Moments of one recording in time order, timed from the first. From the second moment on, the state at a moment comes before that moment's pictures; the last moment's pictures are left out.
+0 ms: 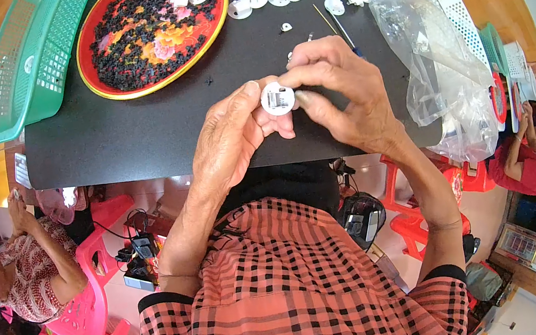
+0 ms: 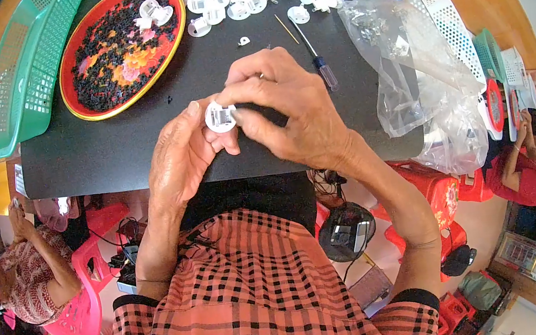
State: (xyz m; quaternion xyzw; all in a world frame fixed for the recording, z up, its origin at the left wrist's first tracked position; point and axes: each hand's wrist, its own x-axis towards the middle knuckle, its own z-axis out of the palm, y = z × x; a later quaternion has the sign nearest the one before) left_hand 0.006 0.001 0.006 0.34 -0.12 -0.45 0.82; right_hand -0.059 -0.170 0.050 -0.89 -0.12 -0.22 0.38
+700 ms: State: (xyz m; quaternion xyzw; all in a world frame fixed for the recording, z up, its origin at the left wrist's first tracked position) left_hand -0.001 0.001 -0.004 0.36 -0.20 -0.39 0.82; right_hand -0.075 -0.164 0.032 -0.89 -0.07 -0.25 0.38
